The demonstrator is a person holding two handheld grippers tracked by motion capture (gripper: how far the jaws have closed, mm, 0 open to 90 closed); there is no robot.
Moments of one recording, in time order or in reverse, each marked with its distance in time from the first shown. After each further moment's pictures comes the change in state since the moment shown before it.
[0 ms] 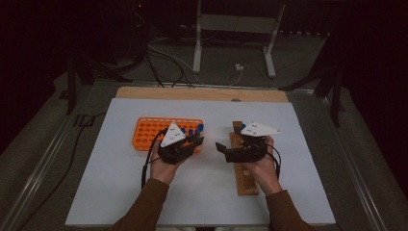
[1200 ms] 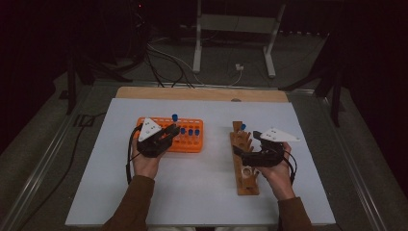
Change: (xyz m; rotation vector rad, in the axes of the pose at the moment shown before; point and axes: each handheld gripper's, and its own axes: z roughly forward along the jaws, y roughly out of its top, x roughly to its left) left arm 0.045 -0.015 -0.027 -0.035 0.194 -0.077; right arm -0.028 -0.028 -0.028 -0.017 -0.082 0.073
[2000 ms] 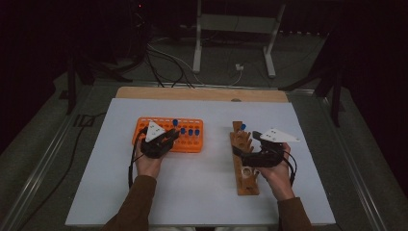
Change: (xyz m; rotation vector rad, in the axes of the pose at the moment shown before) left arm 0.010 -0.031 0.028 0.103 0.037 0.005; right arm 0.001 -0.001 0.001 -0.009 0.011 0.001
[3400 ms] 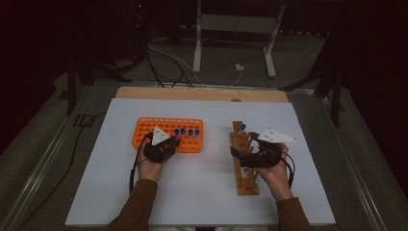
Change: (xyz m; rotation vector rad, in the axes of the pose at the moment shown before) left arm -0.003 -0.017 0.010 0.099 -0.011 0.002; right arm 0.002 -0.002 0.004 0.008 0.014 -0.003
